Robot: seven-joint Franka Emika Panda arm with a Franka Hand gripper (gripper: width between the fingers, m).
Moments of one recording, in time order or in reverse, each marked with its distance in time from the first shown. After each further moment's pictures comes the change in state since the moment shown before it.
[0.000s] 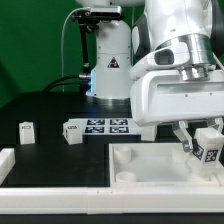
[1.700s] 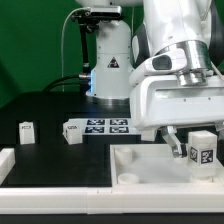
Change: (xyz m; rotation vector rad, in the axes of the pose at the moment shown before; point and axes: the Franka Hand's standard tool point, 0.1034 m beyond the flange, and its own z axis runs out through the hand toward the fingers) arm -0.005 -0.001 0.005 -0.014 0.047 0.014
